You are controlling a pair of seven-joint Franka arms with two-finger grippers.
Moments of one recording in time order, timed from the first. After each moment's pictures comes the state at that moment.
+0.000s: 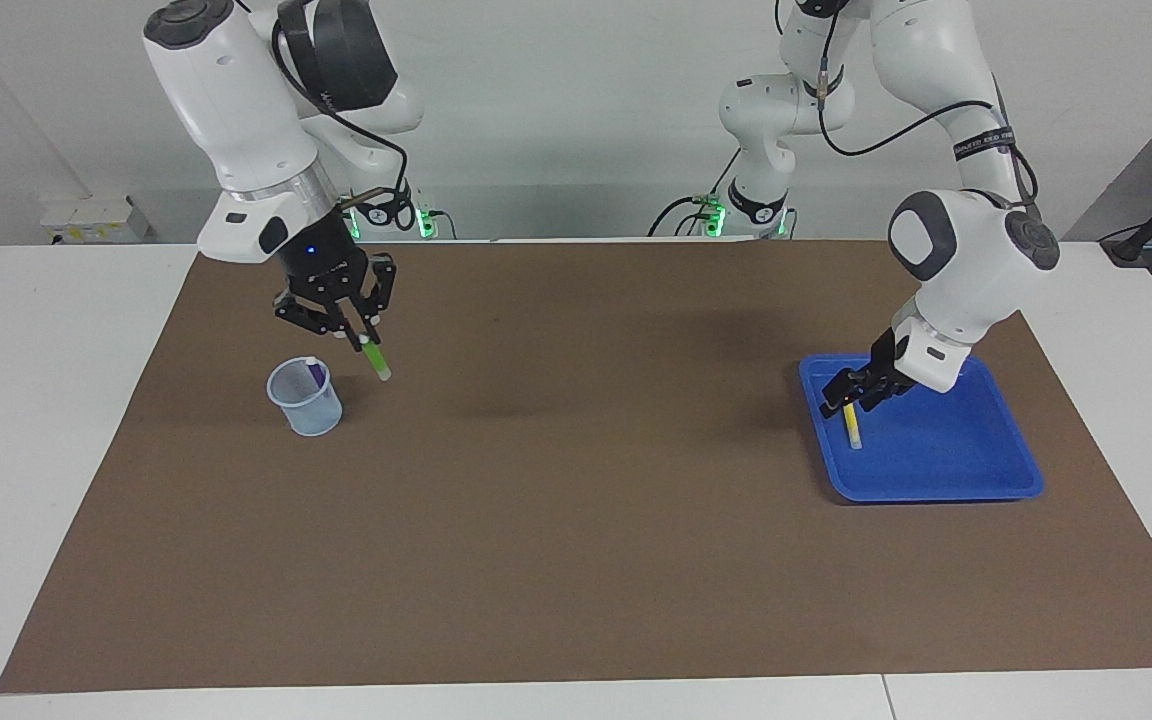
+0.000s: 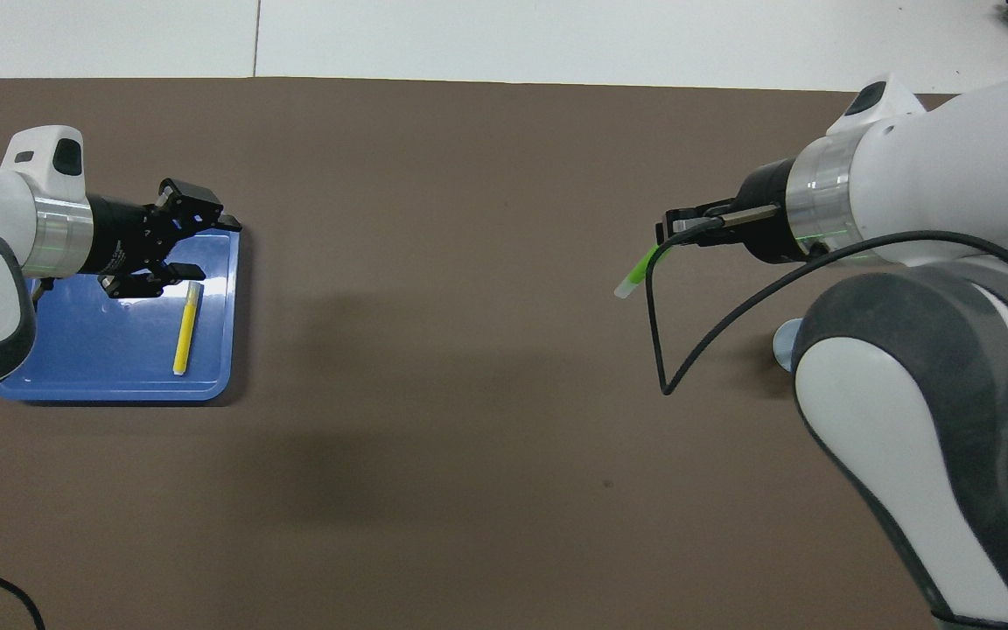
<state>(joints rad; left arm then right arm) -0.02 0.09 -0.06 -1.90 -0.49 2.13 -0.58 0.08 0.09 0.20 -1.63 0.31 1.97 0.10</state>
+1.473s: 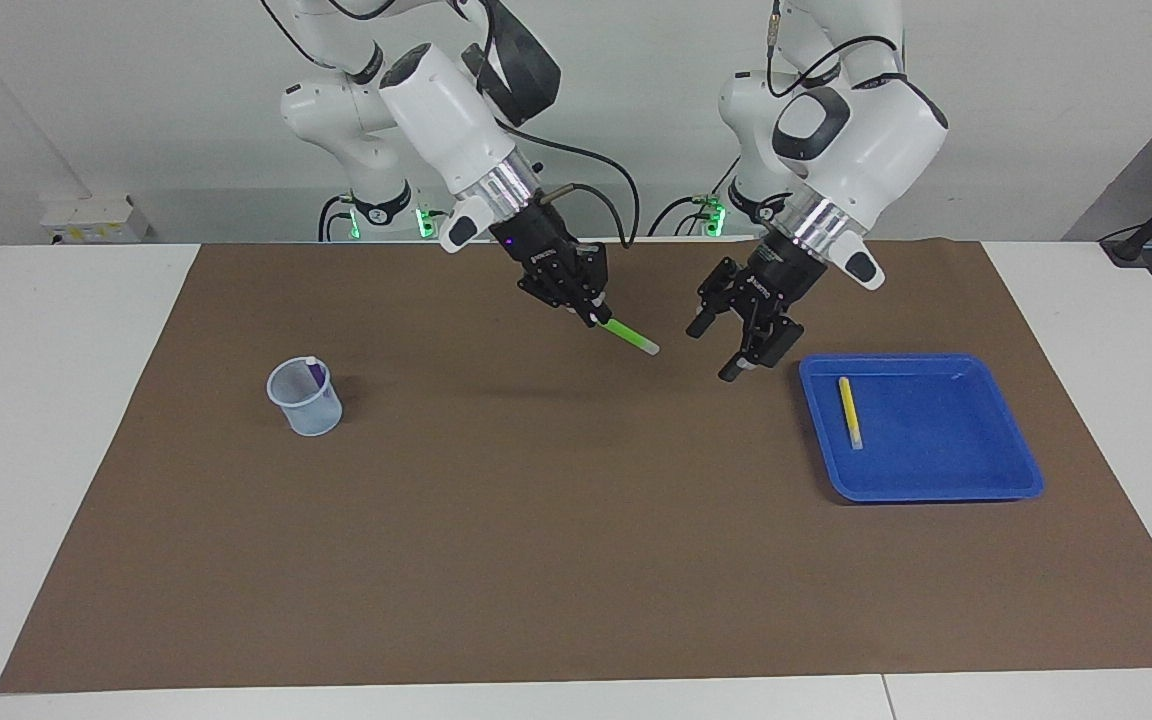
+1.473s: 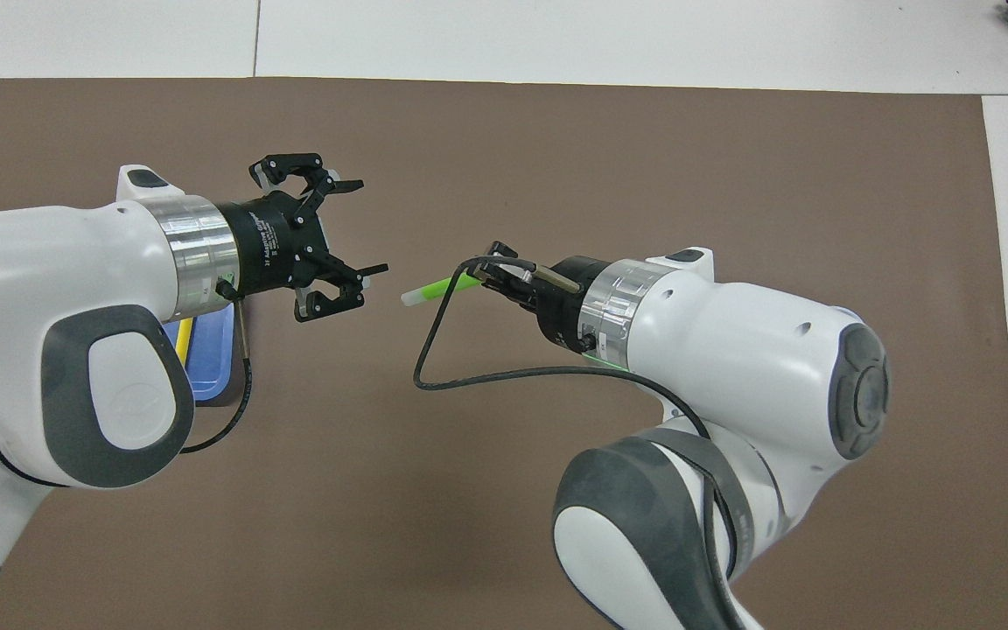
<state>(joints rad) -0.33 -0.03 -0.07 -1.98 -0.70 2.42 -1.64 0.36 0.03 0.21 -1.94 0.61 2.61 0.64</state>
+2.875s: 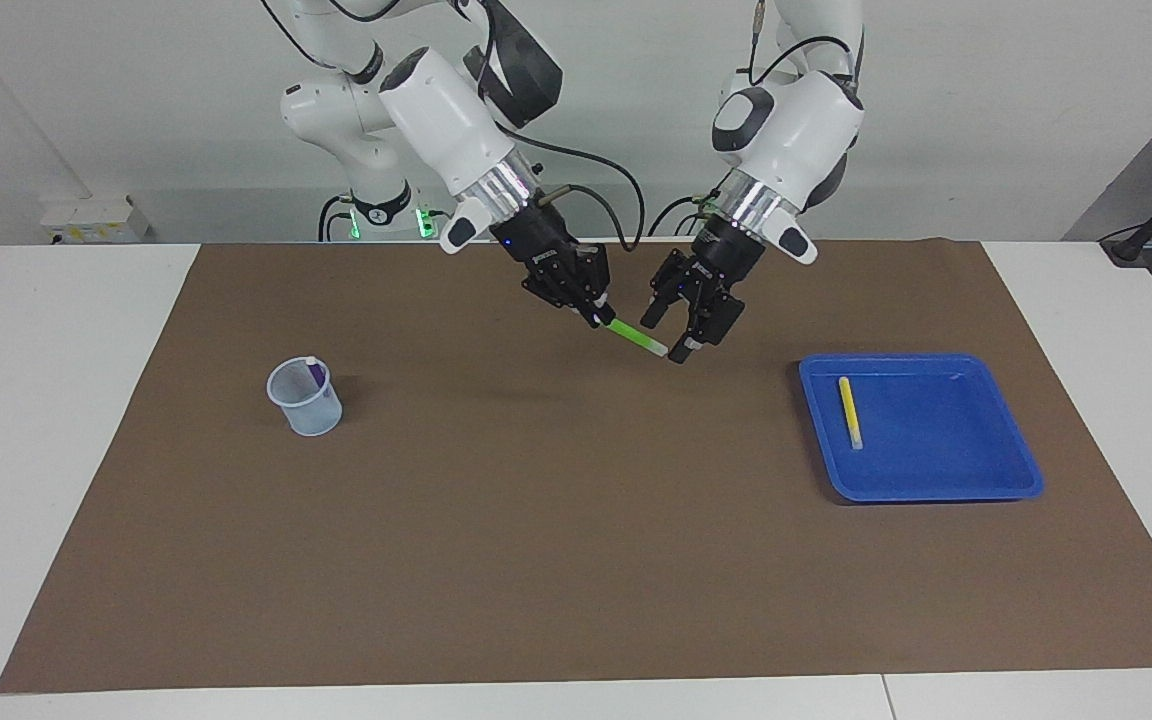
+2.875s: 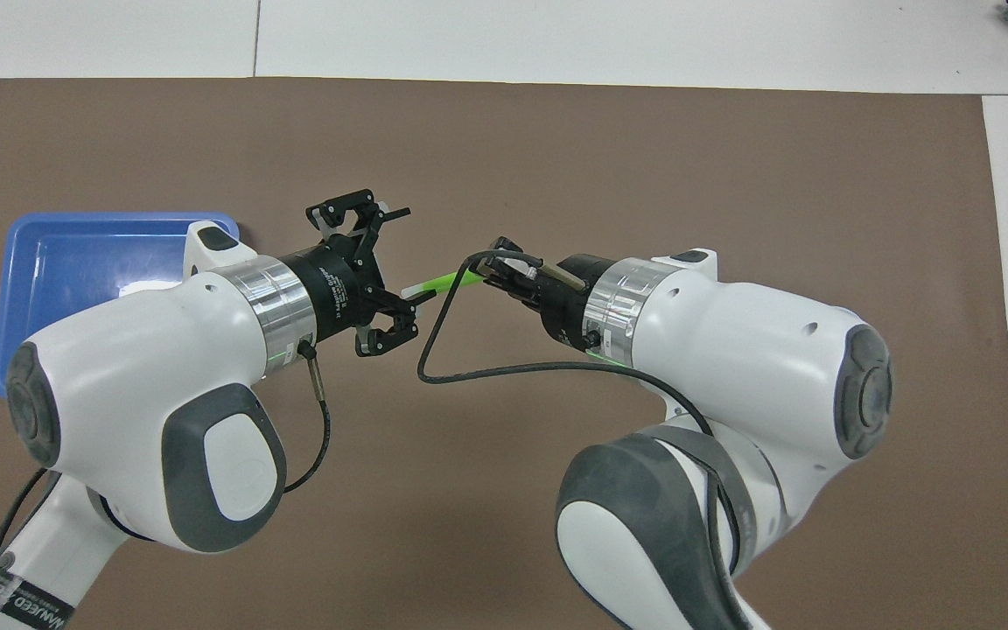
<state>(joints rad) -0.47 -0.06 -0.07 -2.11 -0.70 2.70 -1.68 0.36 0.03 0.20 -1.95 0.61 2.61 0.64</state>
